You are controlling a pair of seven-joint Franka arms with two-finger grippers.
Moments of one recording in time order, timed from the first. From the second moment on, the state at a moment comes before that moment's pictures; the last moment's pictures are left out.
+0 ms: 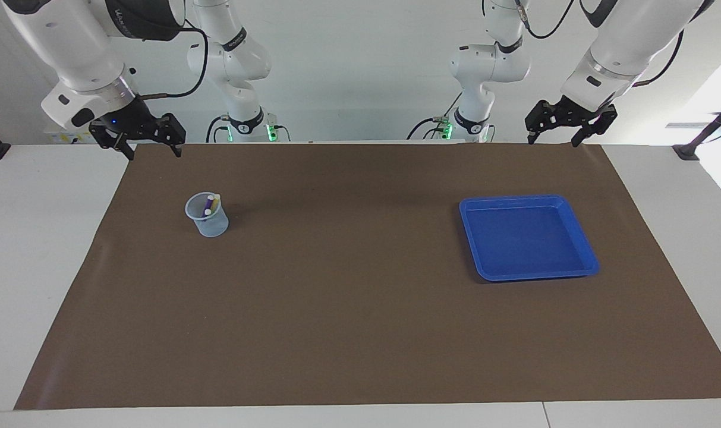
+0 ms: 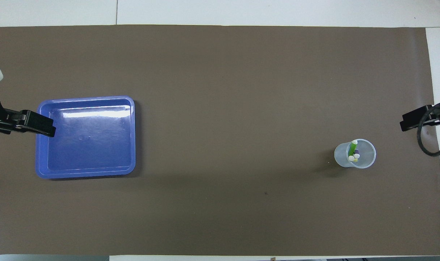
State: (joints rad) left arm -0.16 -0.04 0.02 -1.54 -0.02 1.38 0.00; right arm -0.06 0.00 0.01 -1.58 -0.03 1.47 -0.13
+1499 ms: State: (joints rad) left arm -0.16 -0.04 0.02 -1.54 -0.02 1.38 0.00; right arm -0.05 0.02 0.01 -2.08 0.10 1.95 -0.24
